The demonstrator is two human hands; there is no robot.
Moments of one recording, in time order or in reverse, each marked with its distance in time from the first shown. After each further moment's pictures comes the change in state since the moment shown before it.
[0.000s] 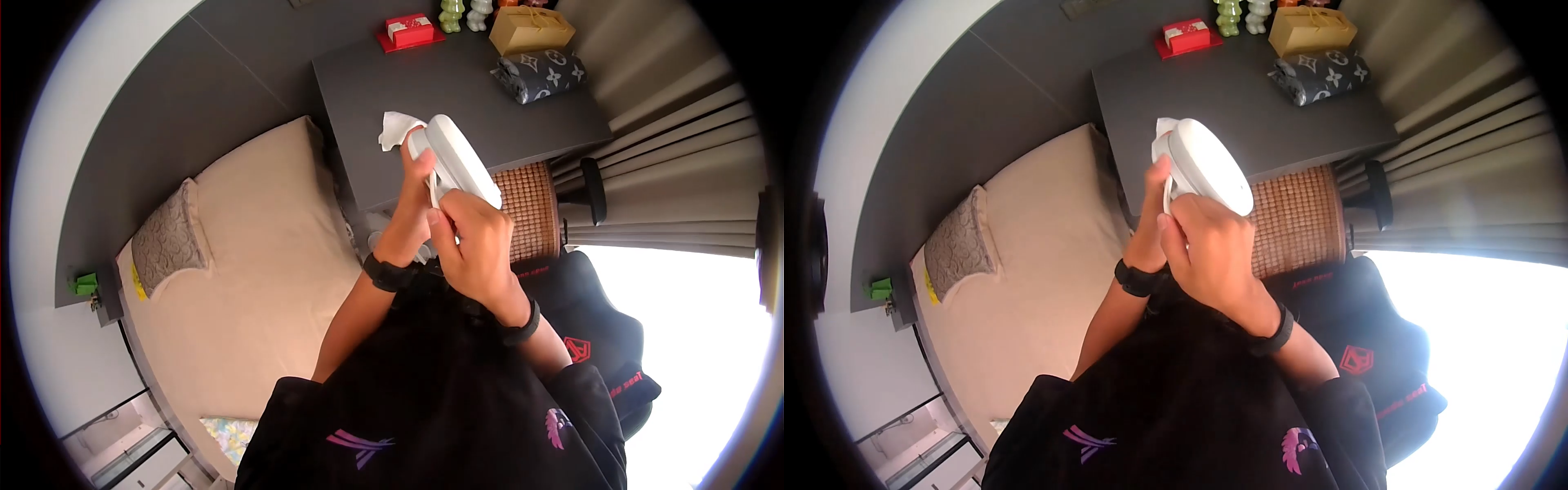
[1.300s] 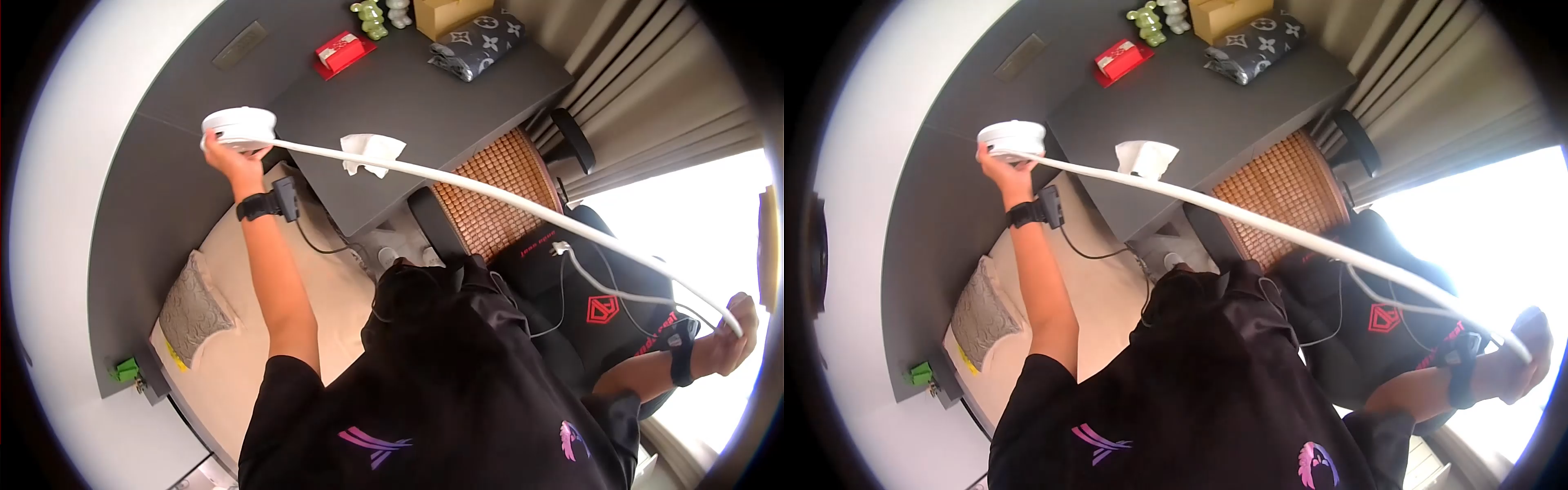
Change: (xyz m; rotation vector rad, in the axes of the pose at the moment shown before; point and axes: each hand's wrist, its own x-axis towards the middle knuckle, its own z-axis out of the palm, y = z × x) left_hand 0.133 0.154 -0.110 0.299 0.613 0.447; right_hand -0.206 0.024 -0.369 -0.301 0.597 -0.083
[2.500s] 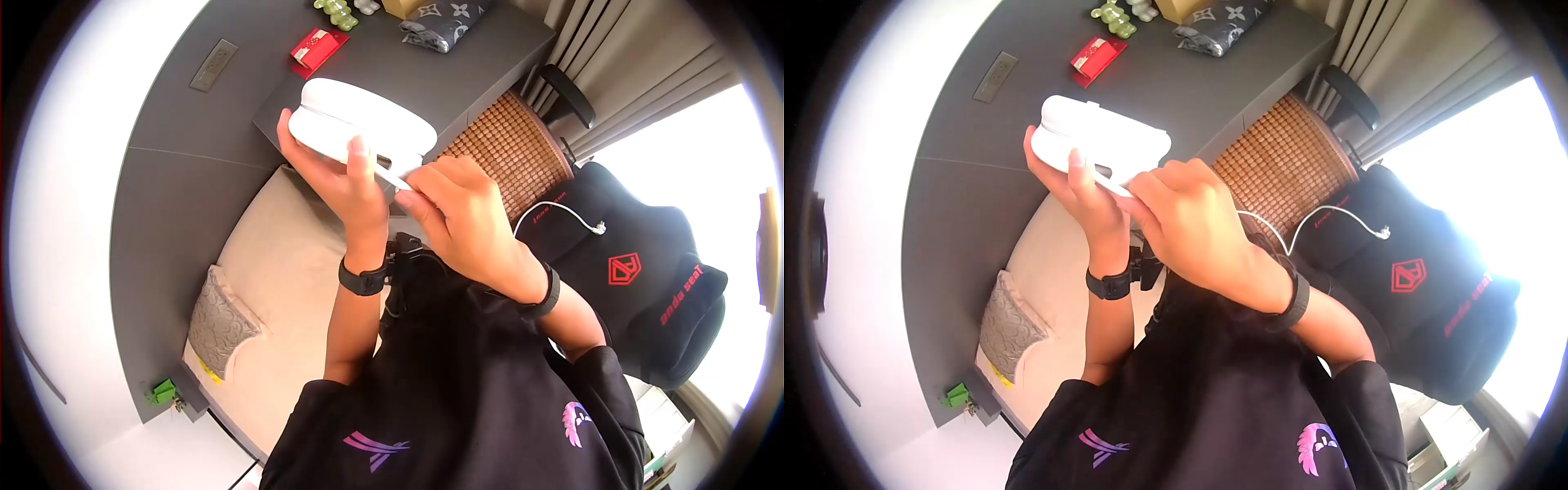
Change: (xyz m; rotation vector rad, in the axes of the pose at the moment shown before) left_hand -0.231 -0.029 0.083 0.096 -0.533 0.363; right_hand -0.022 -0.104 0.350 0.261 -0.377 0.125
